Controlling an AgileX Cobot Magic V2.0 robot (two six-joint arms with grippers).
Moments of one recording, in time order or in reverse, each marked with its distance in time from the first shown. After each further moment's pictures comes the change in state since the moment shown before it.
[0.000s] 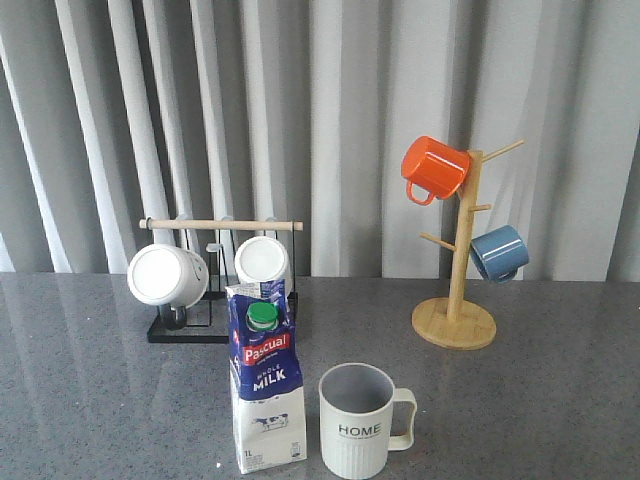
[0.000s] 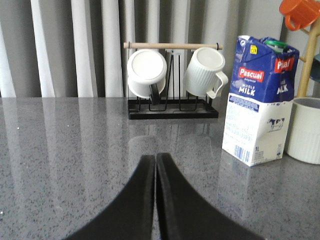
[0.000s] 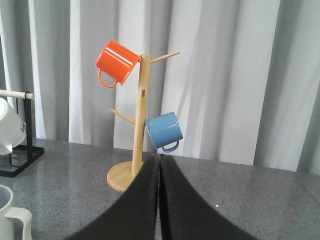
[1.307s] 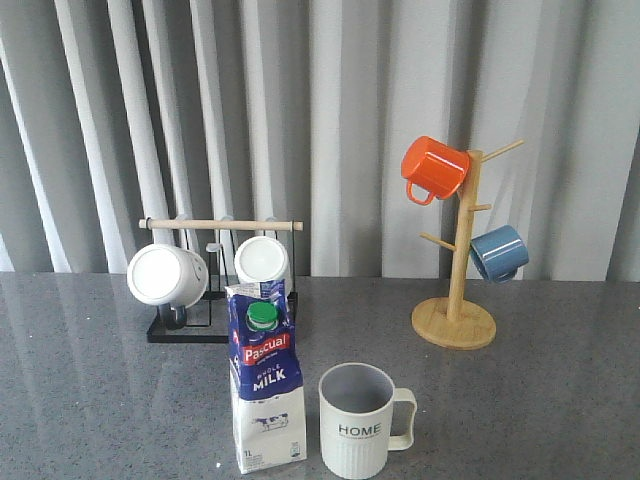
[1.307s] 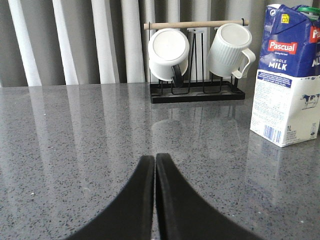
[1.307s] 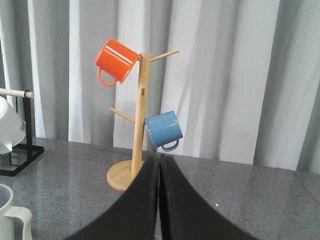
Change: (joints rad) left arm 0.063 -0.004 0.028 0.087 0.012 -0.030; right arm 0.000 0.000 0.000 0.001 0.002 0.000
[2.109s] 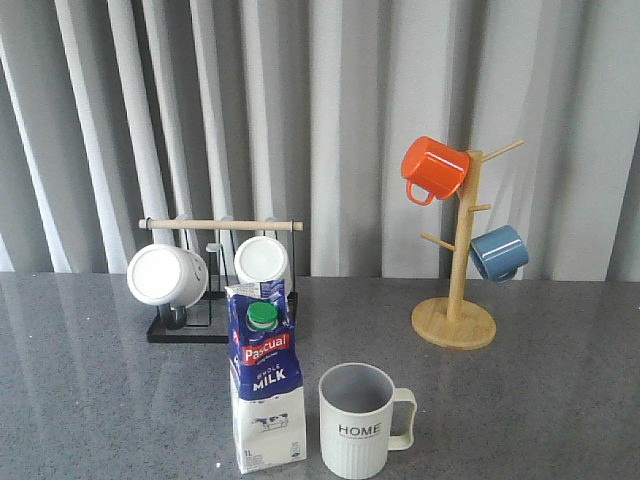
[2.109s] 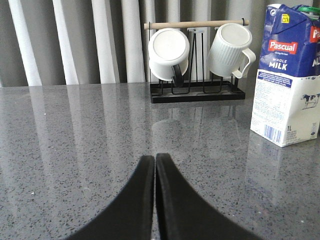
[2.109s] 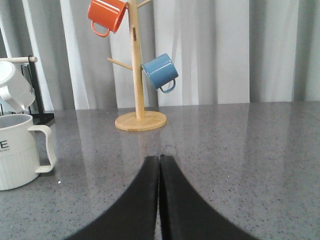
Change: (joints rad) left arm 0.000 0.000 0.000 0.000 0.000 0.000; right arm 0.000 -0.668 0.465 0.139 0.214 0.015
